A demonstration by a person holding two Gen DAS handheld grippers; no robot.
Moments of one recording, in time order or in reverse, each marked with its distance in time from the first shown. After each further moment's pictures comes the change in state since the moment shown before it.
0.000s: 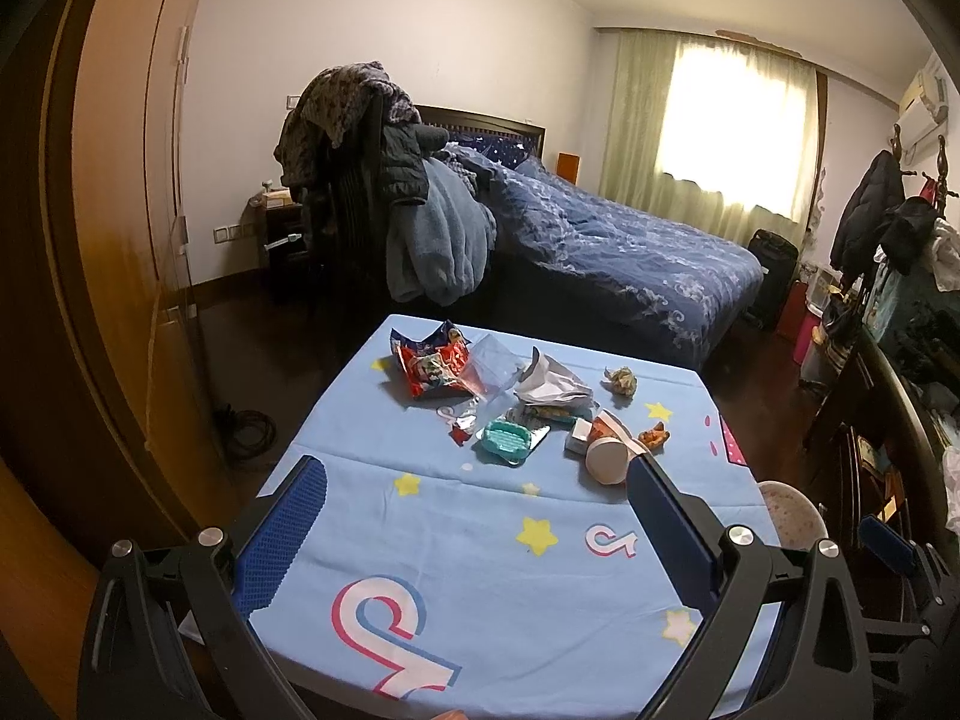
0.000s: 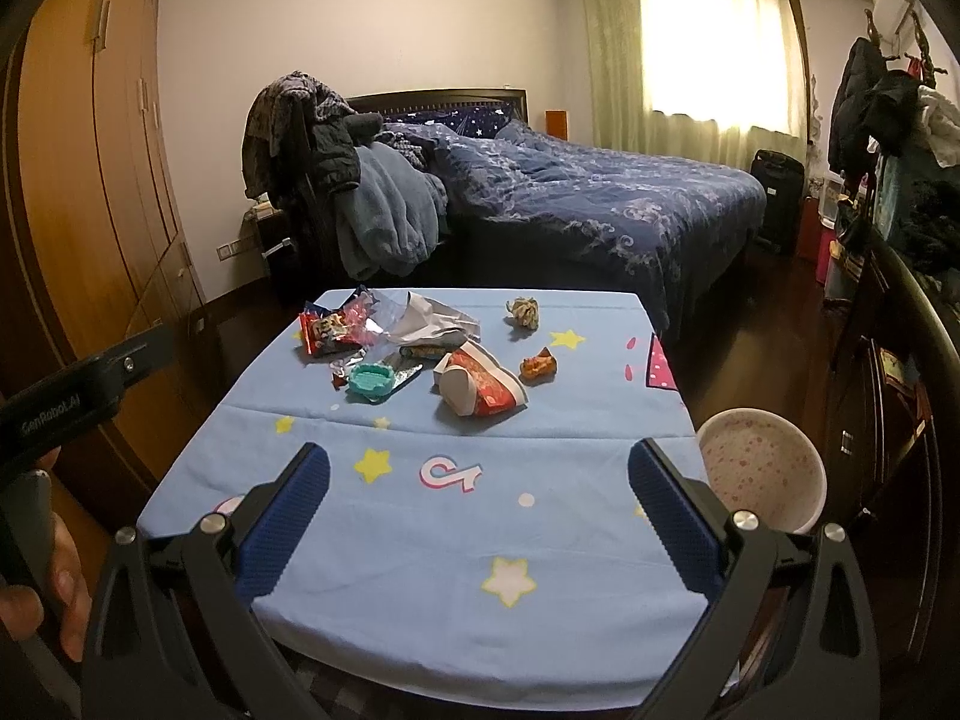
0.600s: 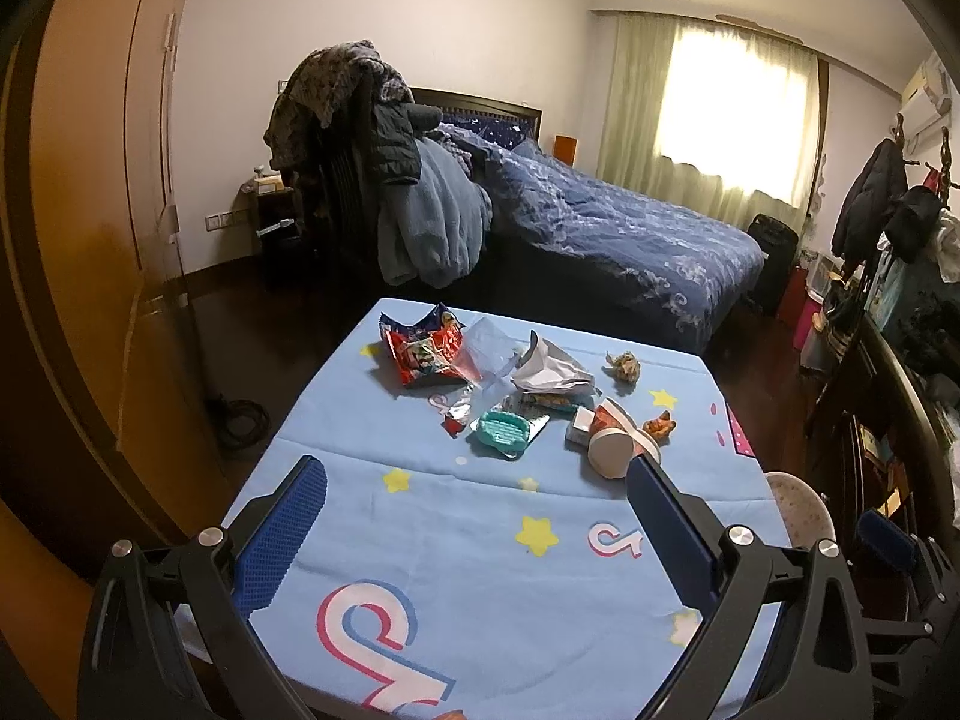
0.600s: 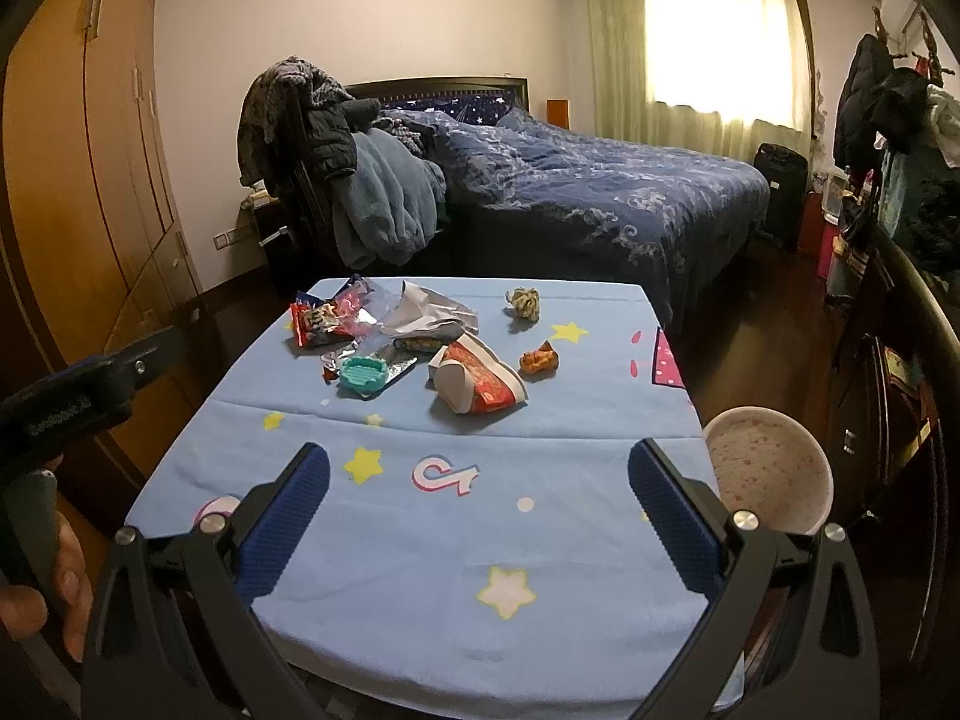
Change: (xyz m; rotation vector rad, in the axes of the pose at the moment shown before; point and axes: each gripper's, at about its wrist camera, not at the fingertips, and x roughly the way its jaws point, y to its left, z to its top) left arm 0.033 -0.004 -0.002 0.007 0.053 -0.007; right arm 0.023 -0.003 0.005 -0.004 0.027 0.000
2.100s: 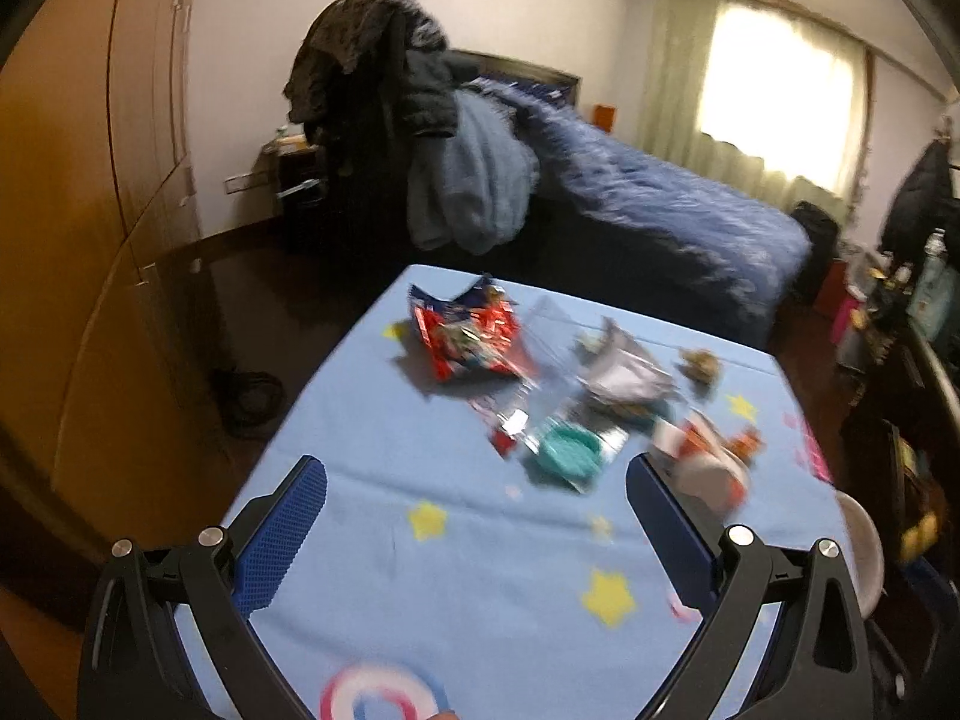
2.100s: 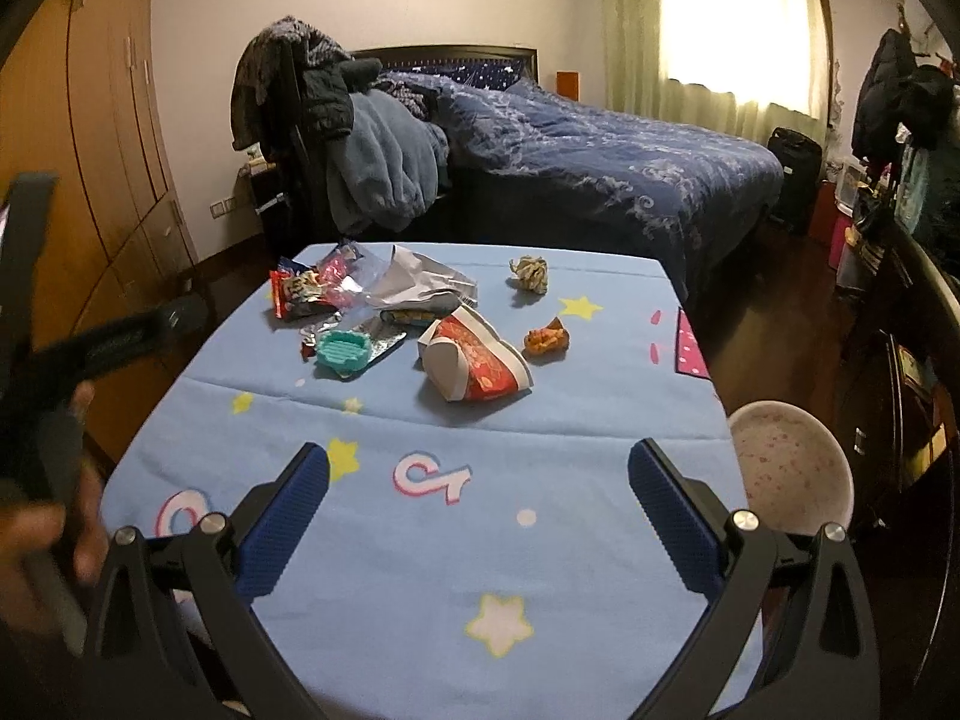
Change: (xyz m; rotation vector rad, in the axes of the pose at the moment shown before) left arm 0.112 0.036 0.032 -0.051 0.105 0.078; right arm 0.072 -0.002 0.006 -0.043 0.094 0.008
